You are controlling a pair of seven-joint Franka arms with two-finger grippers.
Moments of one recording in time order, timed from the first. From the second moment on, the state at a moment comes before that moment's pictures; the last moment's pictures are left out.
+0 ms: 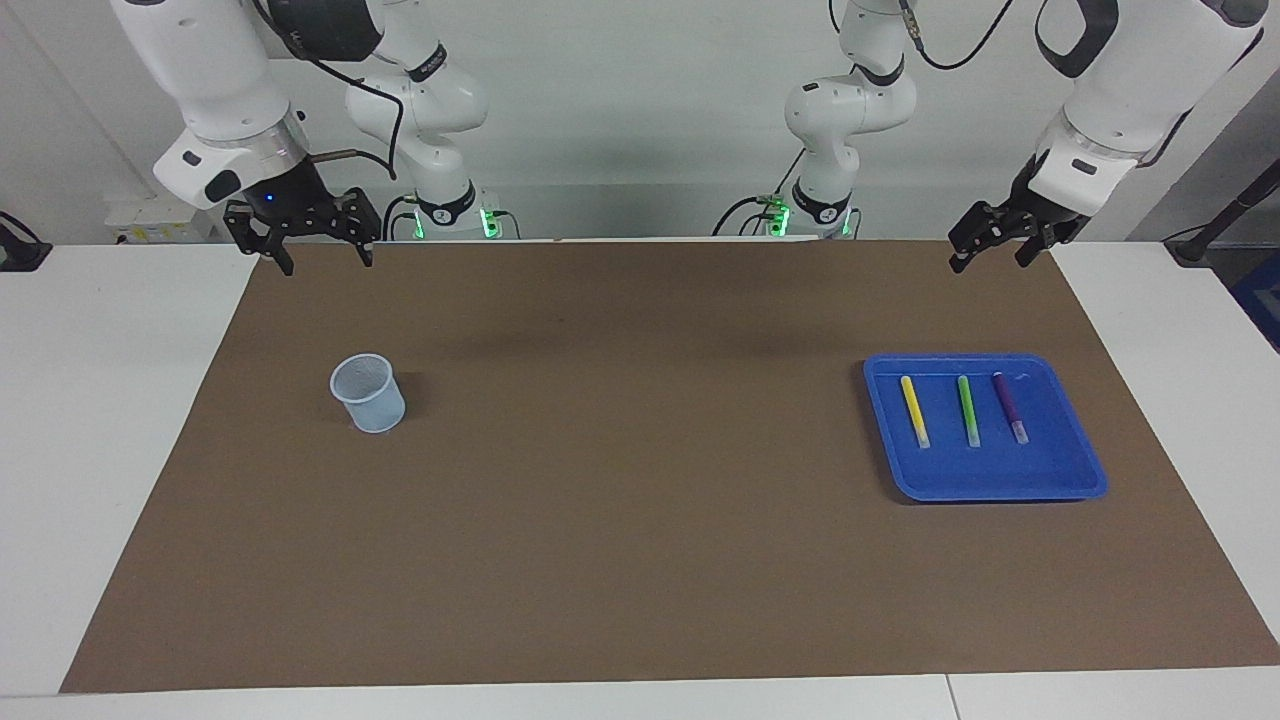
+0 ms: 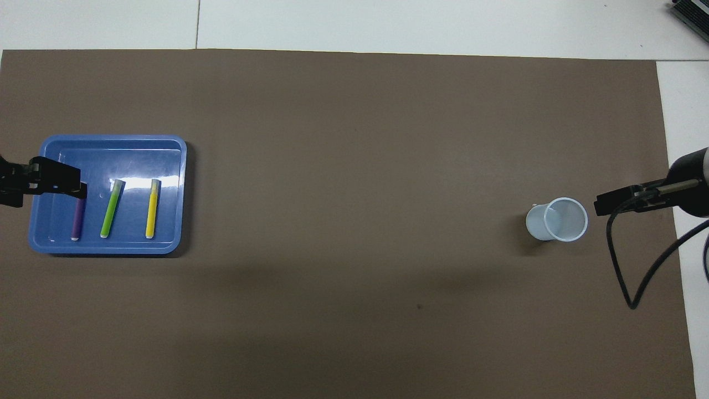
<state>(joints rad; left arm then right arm) 0.12 -0.03 -0.15 -1.60 -0.05 1.51 -0.08 0.08 -0.08 -0.05 -1.68 -0.02 1.57 -0.10</state>
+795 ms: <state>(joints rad) 0.12 -0.03 -0.15 -1.60 -0.05 1.52 -0.08 0.08 -0.08 -0.05 -1.68 -0.02 1.57 -0.10</state>
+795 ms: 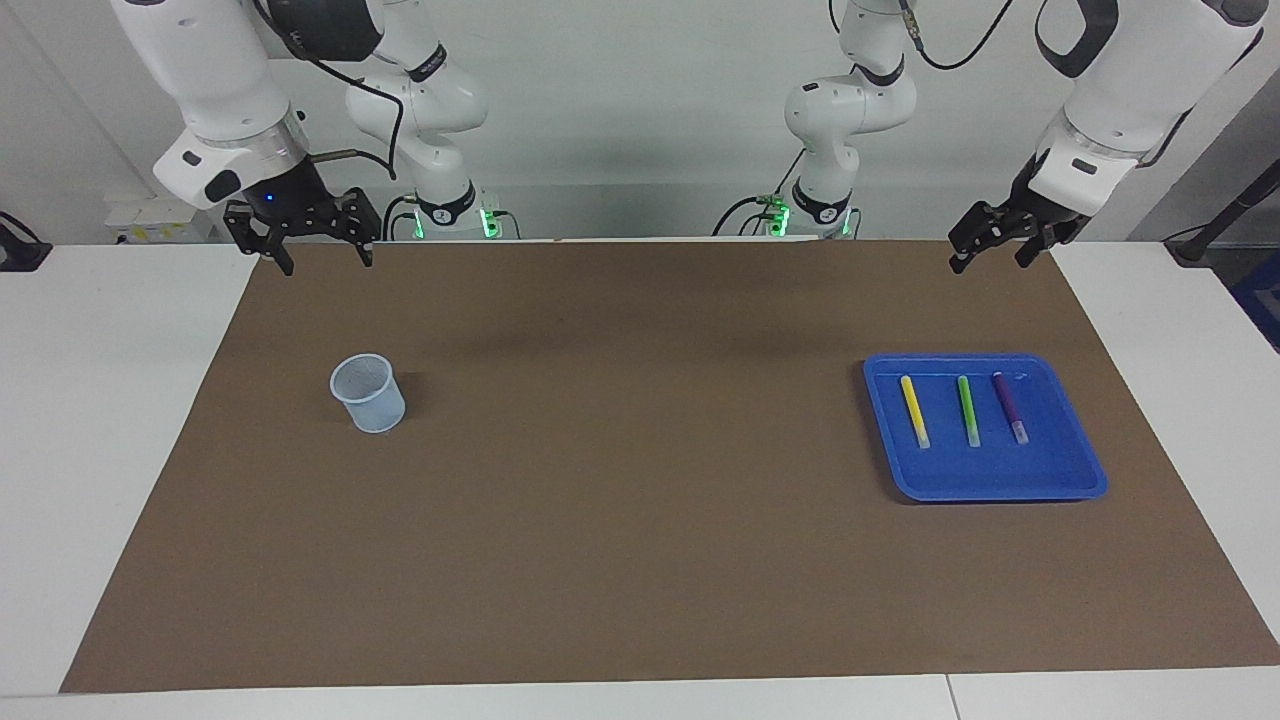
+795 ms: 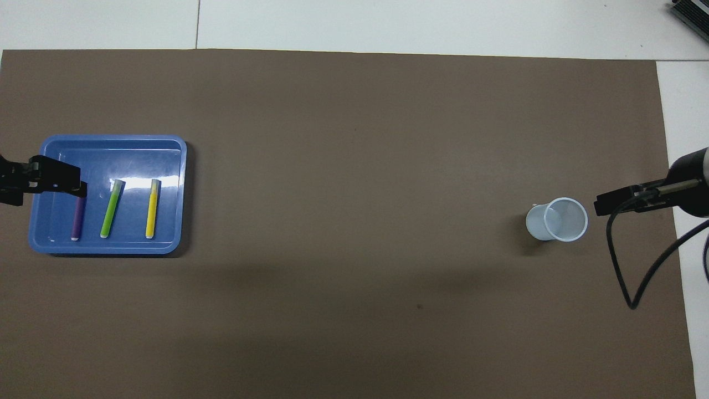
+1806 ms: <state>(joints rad) 0.13 -0.08 -0.14 -1.79 -0.05 1.70 -0.08 0.08 -0.08 -0.05 -1.68 -0.02 1.57 -0.10</state>
